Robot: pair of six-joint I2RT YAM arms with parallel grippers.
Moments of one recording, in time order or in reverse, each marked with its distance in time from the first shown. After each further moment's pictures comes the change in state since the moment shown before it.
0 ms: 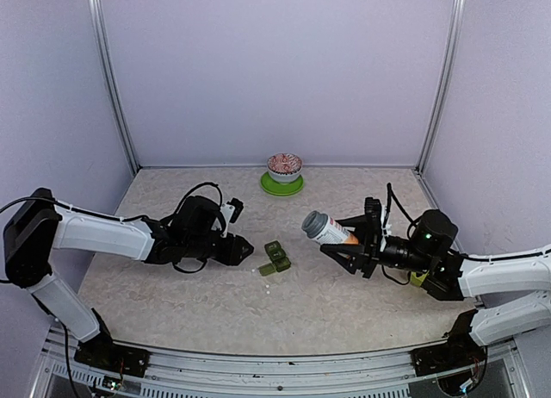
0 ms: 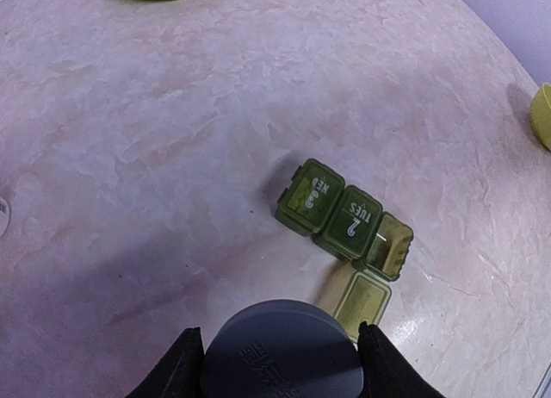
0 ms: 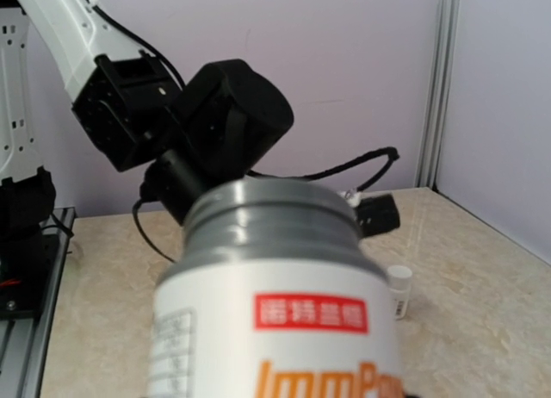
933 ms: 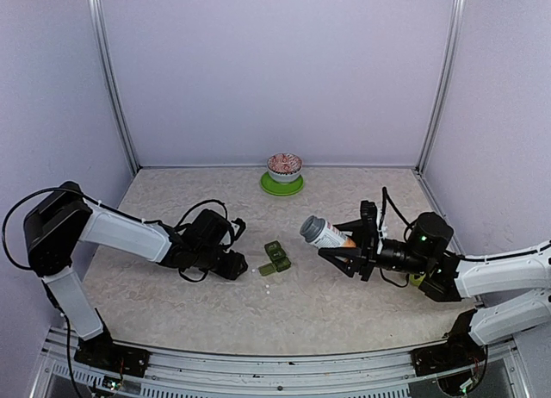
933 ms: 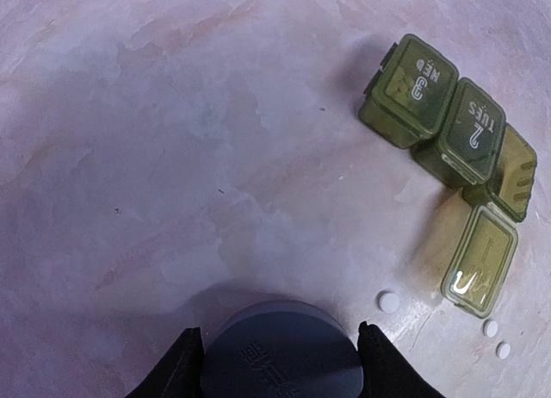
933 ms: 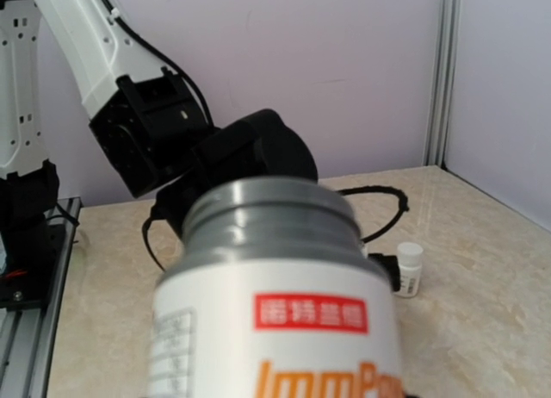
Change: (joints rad) left arm -0.005 0.153 0.015 -0.090 -0.057 0.044; right arm 0.000 0.035 -0.011 0.015 -0.004 0.026
